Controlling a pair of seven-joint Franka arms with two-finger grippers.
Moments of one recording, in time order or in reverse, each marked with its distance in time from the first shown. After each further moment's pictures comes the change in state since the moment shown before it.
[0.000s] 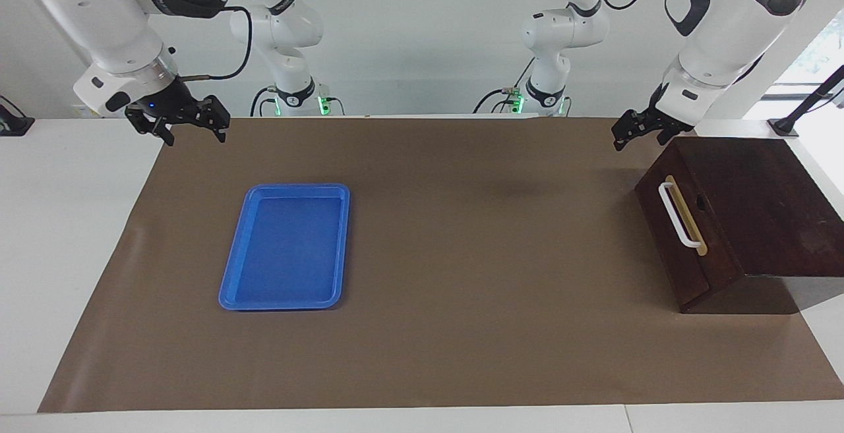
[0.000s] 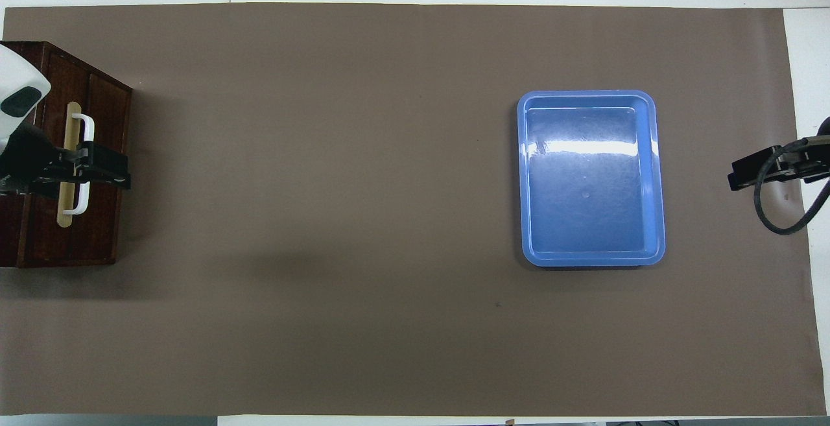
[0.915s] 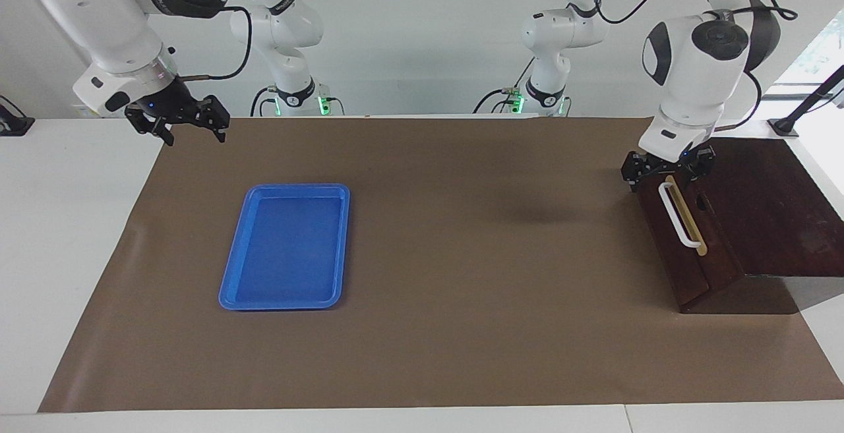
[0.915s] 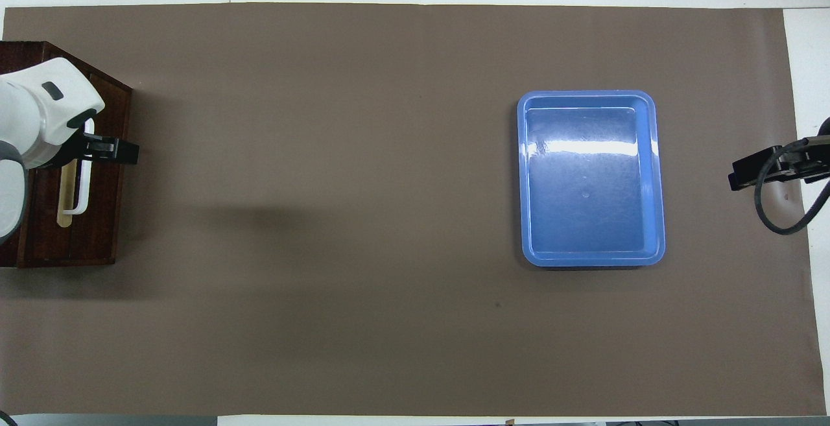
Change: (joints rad) left arm 0.003 0.048 0.003 -0.234 0.286 0.482 0.159; right arm 0.000 0.000 -0.001 0.000 0.000 0.000 0.000
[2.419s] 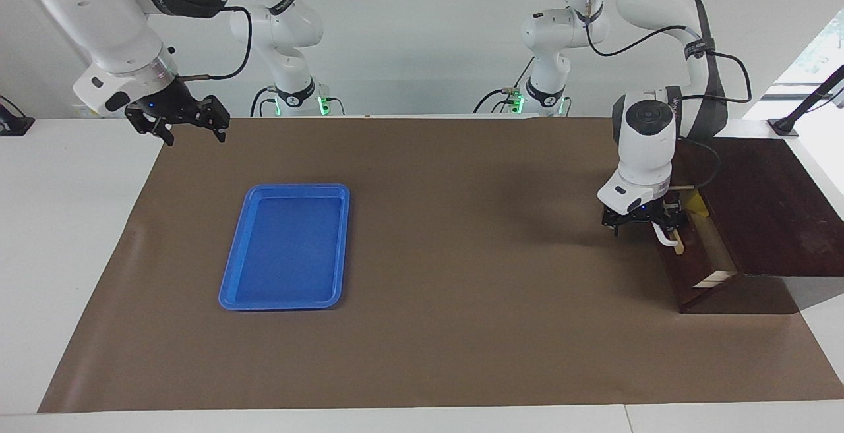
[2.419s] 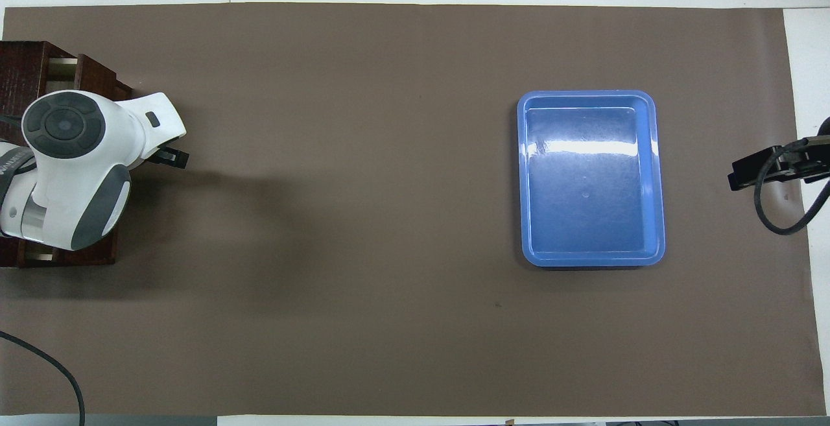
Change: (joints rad) left arm -0.028 0.140 -0.009 -0.117 0.207 0.268 -0.084; right arm 0.000 0.000 0.000 0.000 0.000 0.000 0.000
